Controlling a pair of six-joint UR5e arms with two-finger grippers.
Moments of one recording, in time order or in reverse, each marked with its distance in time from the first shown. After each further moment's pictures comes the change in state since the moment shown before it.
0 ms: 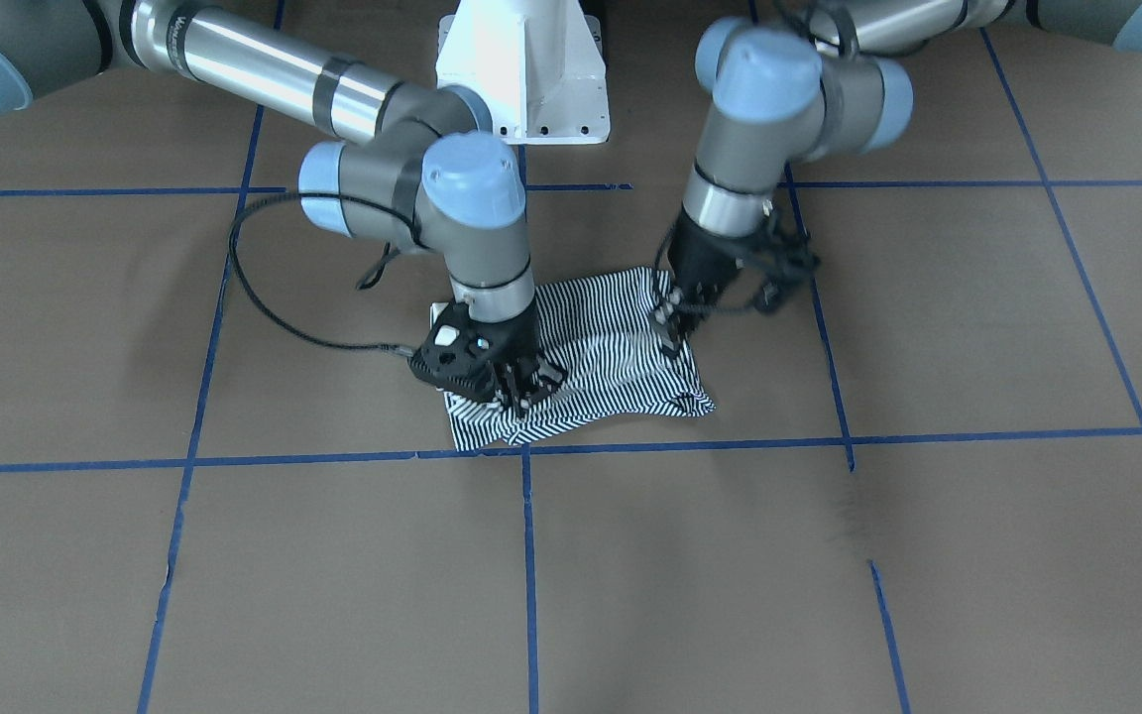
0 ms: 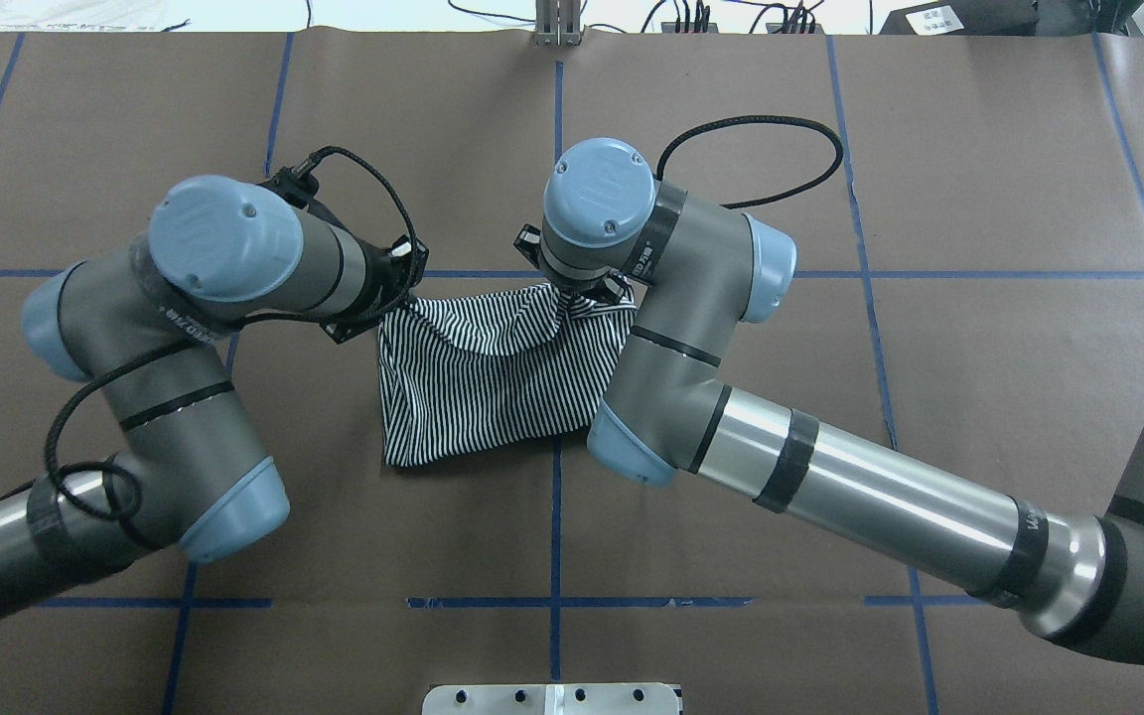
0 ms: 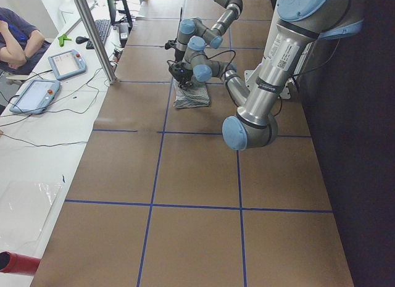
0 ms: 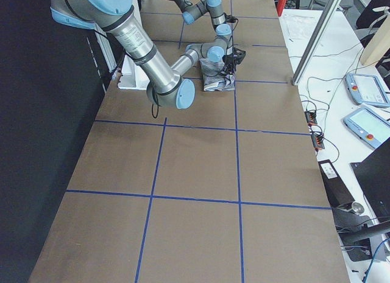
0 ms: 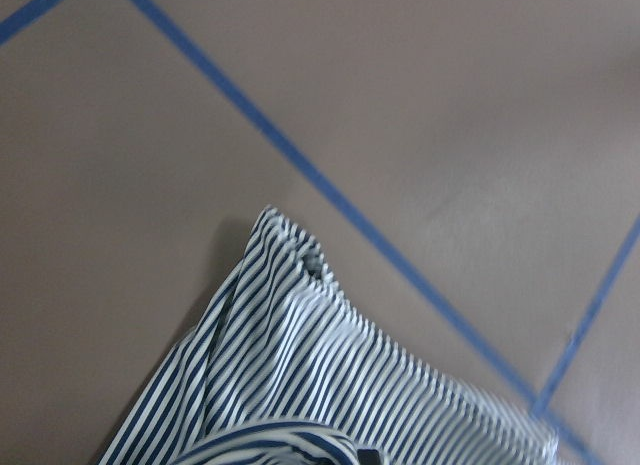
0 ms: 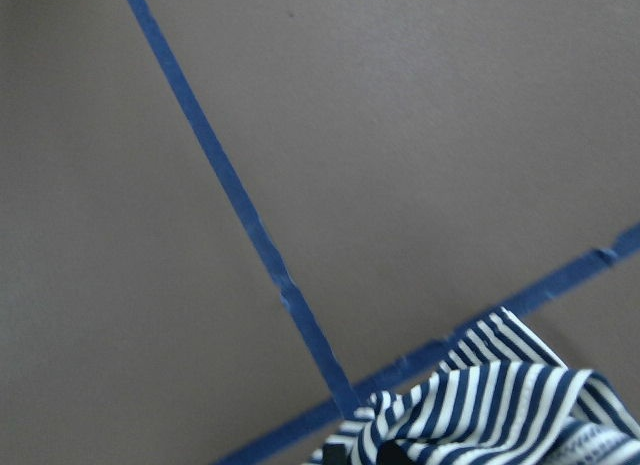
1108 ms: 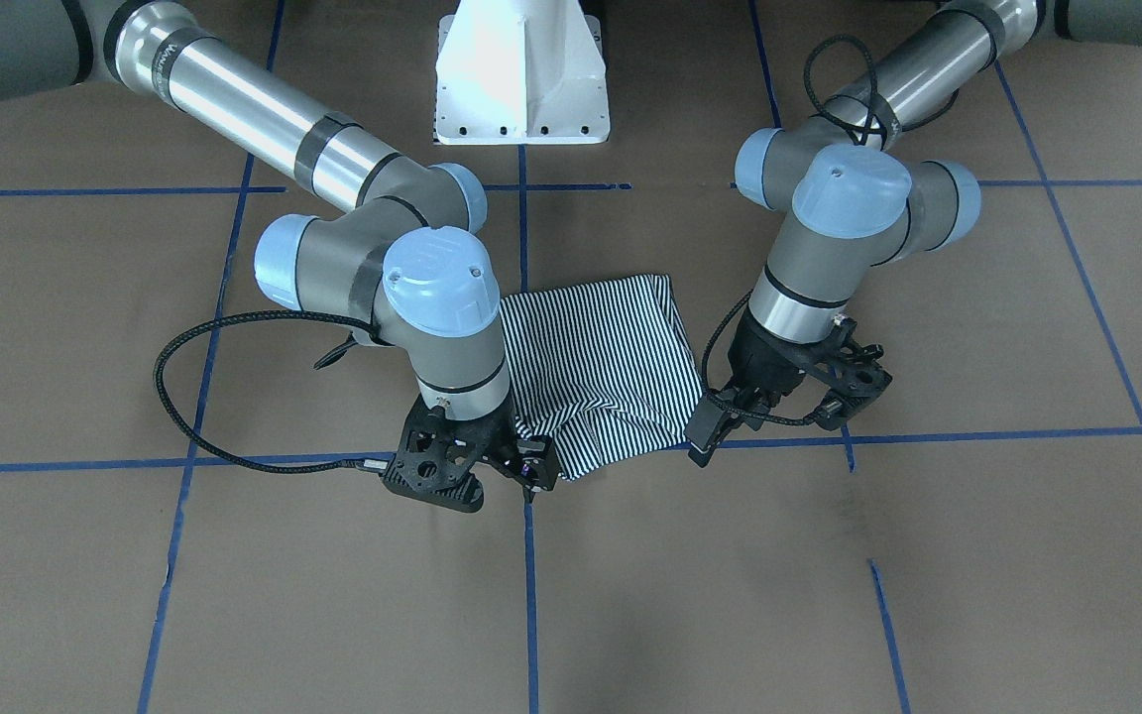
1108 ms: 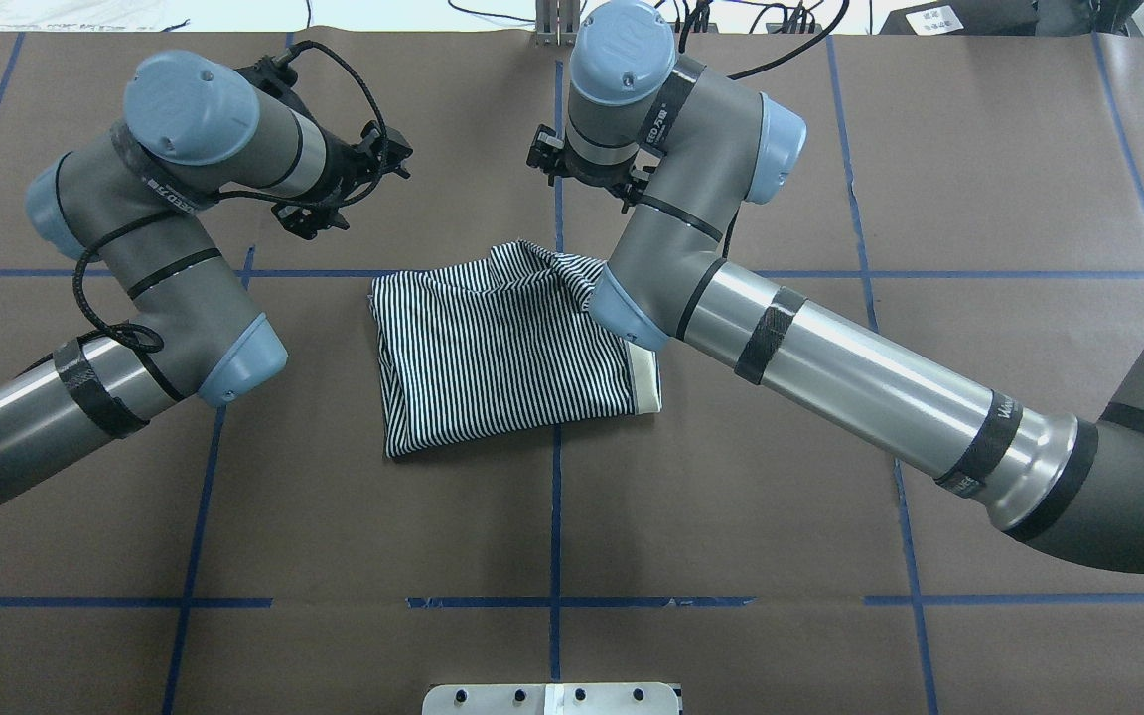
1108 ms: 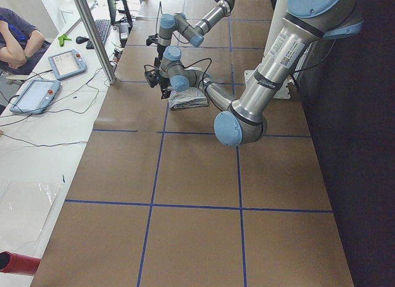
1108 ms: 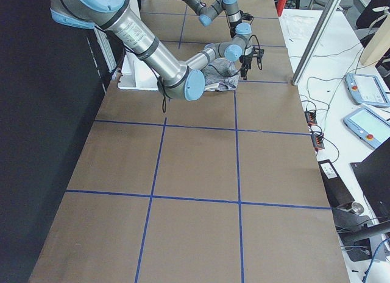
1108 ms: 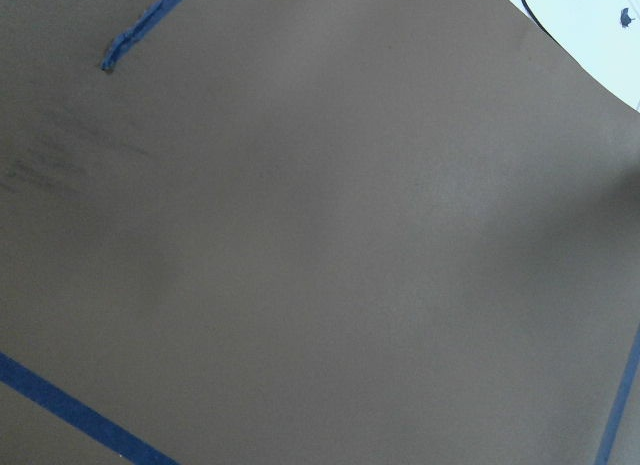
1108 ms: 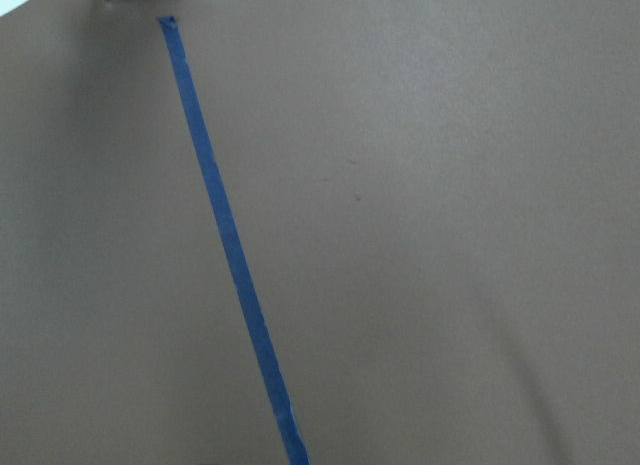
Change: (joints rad) left arm -0.119 -0.024 0.110 -0.118 -0.115 0.202; right arm 0.094 0.073 -0.100 -0.065 0.125 -0.259
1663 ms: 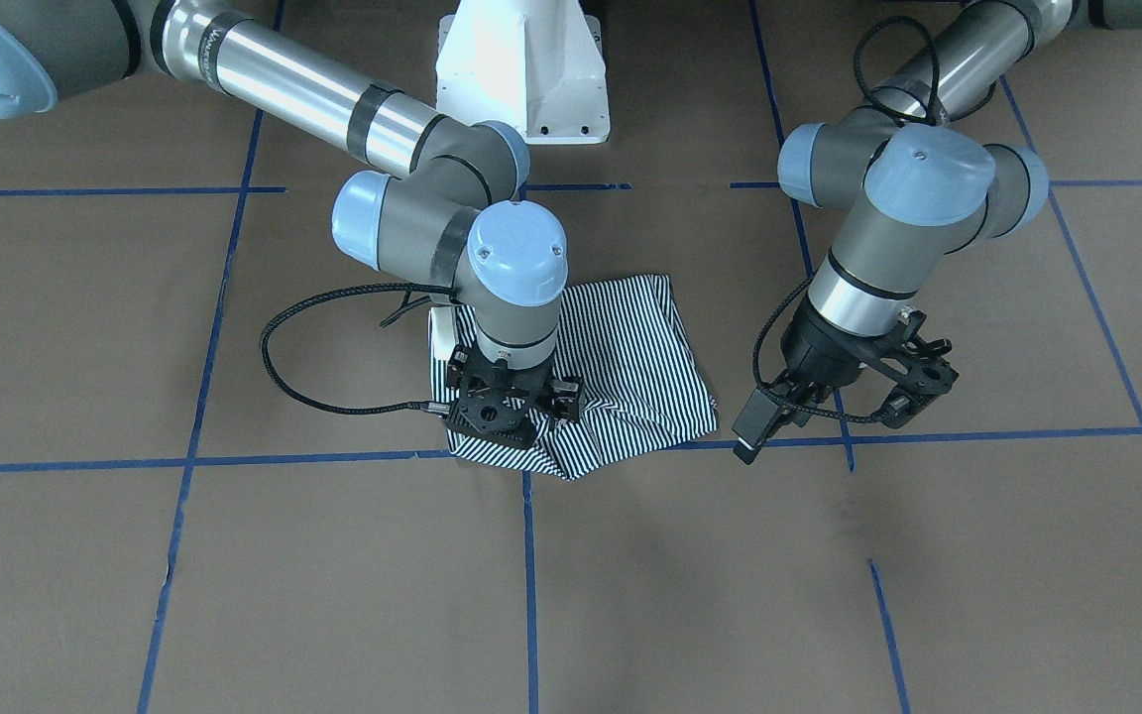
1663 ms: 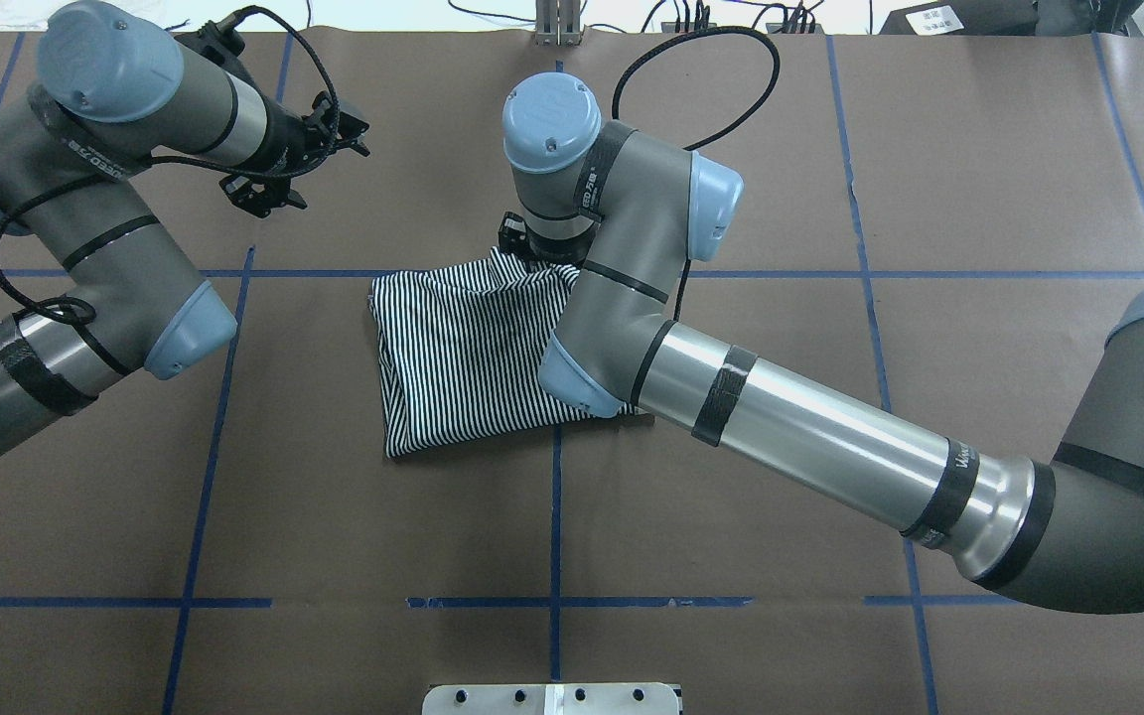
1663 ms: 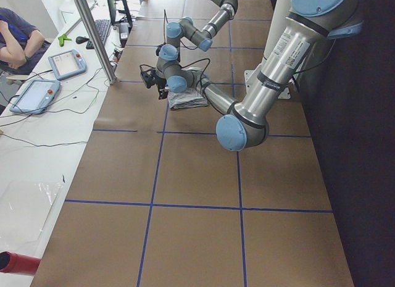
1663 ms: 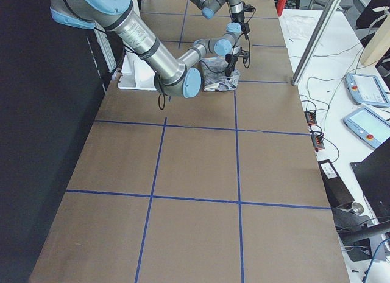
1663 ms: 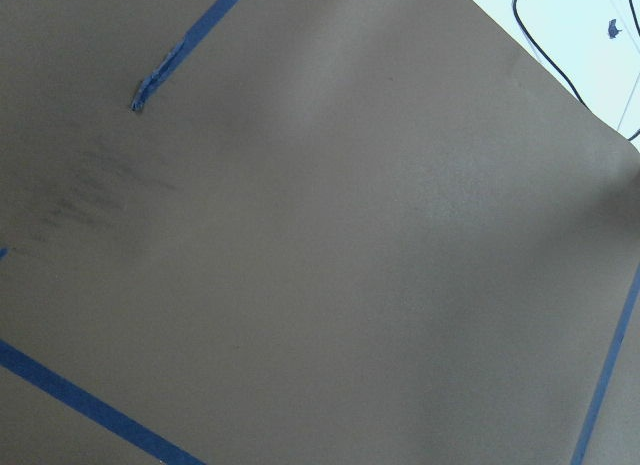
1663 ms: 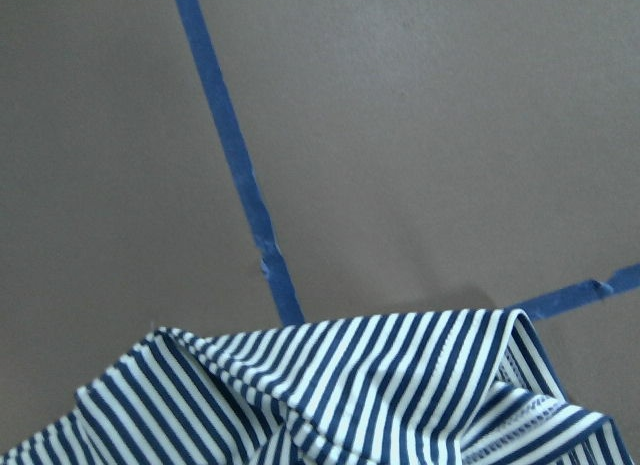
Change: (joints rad) left arm -0.071 0.045 -0.049 0.016 -0.076 0.056; right arm -0.091 0.020 0.012 -0.181 0.021 -0.021
